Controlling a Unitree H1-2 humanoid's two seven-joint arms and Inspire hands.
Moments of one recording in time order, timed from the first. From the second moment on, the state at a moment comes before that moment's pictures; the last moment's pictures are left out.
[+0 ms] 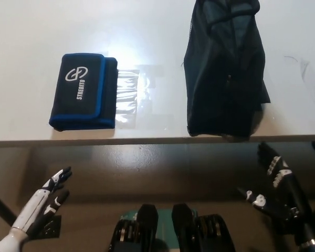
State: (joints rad) left_arm 0.00 0.42 -0.06 0.03 0.14 -0.25 -0.12; right_arm -0.05 -0.14 -0.02 0.06 0.10 -0.26 0.17
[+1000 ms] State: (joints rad) left_arm -0.32 0.35 -0.07 -0.19 0.10 -0.13 -0.20; right_arm -0.19 -0.17 -0.18 -0.10 0.27 -0.21 0.15
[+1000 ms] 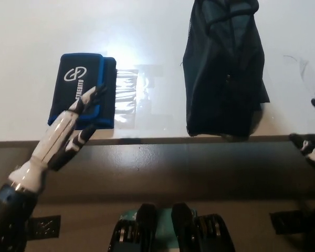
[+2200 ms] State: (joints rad) left_arm -0.77 0.15 -0.04 0.34 0.15 -0.05 -0.13; right_arm -0.61 -0.15 -0.25 0.39 0.46 -0.12 0.16
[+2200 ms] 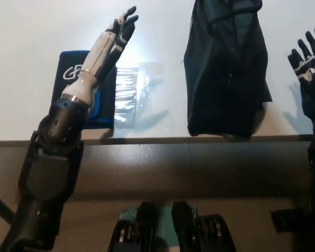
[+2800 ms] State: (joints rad) left_arm -1.01 0.06 -0.02 0.81 0.11 -0.07 -0.11; right_arm -0.69 -0.11 -0.26 0.49 0.47 -0.13 0.16
